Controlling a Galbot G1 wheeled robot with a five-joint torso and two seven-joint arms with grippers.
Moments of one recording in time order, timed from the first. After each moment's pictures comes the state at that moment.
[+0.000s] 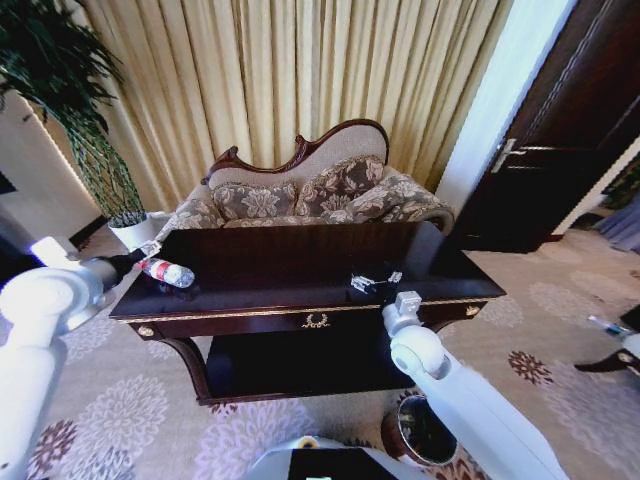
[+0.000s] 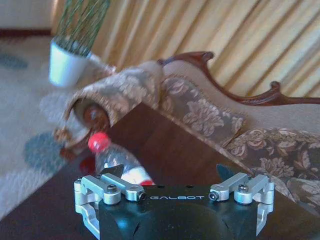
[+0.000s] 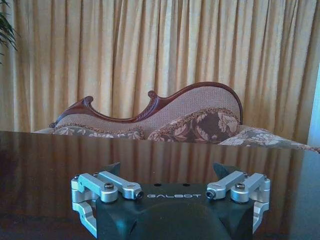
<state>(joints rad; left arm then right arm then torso) 0.98 -0.78 -0.83 -2.05 -1.85 0.67 -1.04 -1.10 0.95 0.12 2.07 0.55 -0.25 0.51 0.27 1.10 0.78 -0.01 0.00</state>
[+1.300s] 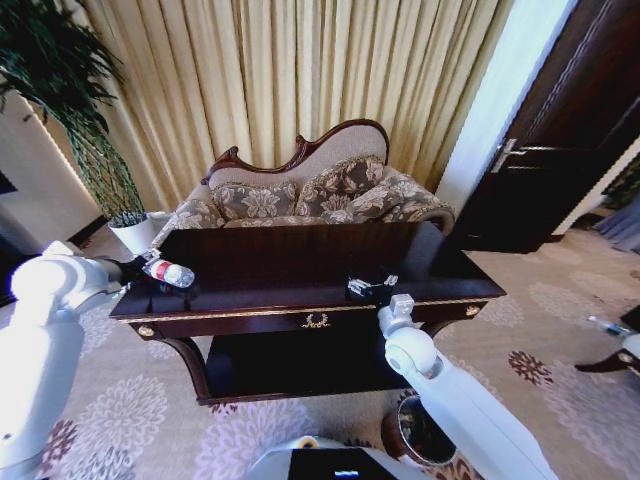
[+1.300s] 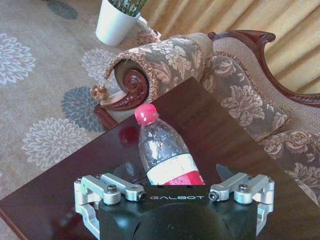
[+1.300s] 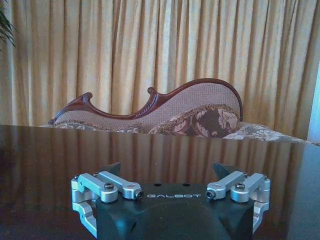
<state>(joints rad) 0.91 -0.80 -0.80 -1.90 -1.98 0.61 -1.21 -1.10 0.97 0.11 2.03 0.53 -0.24 0.50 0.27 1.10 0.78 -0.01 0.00</state>
